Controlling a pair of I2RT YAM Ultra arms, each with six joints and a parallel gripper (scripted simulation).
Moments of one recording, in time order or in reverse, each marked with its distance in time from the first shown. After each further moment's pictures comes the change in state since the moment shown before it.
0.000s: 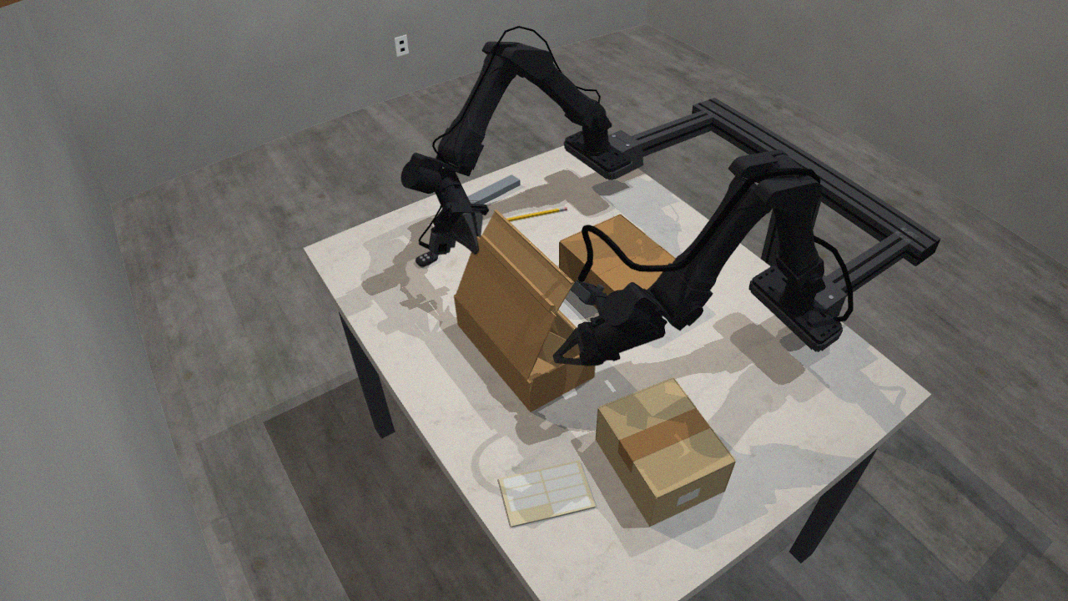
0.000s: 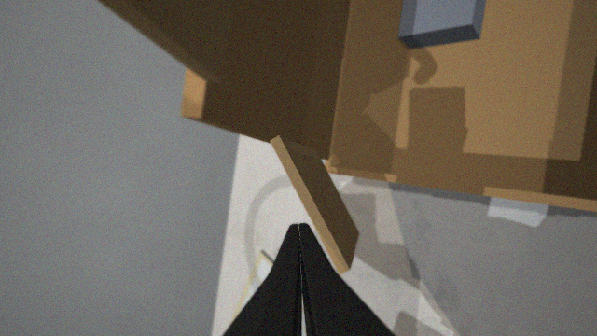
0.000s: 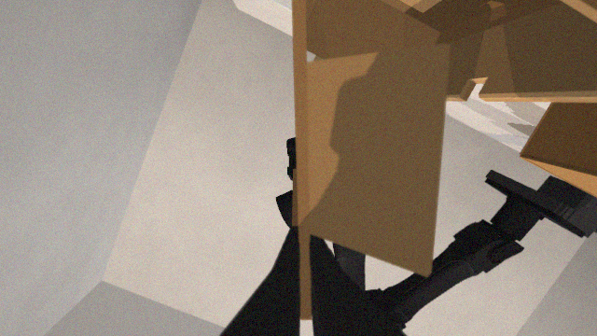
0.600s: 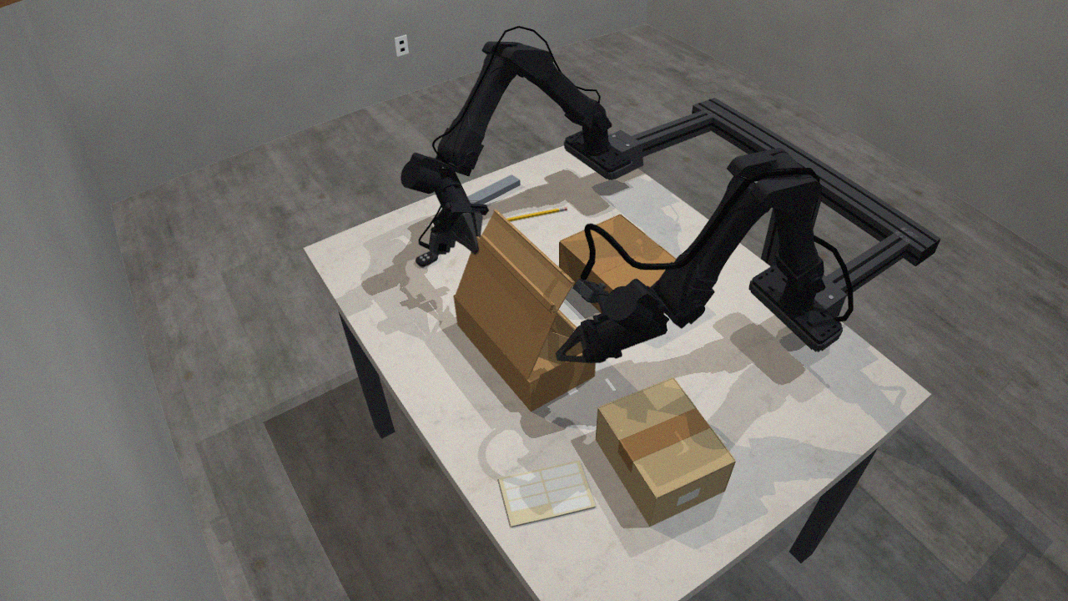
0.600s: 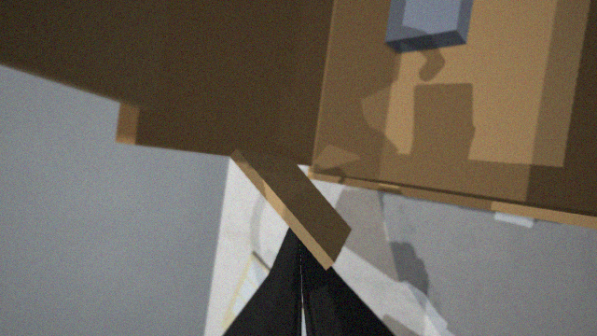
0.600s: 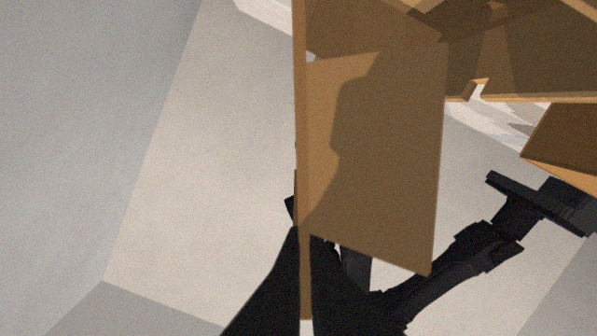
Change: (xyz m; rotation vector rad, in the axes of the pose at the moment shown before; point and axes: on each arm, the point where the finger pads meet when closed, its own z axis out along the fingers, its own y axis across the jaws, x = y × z) left arm -0.004 -0.013 0.001 -0.014 0.009 0.002; right arm 0.000 0.000 0.000 -0.001 -0.001 0.000
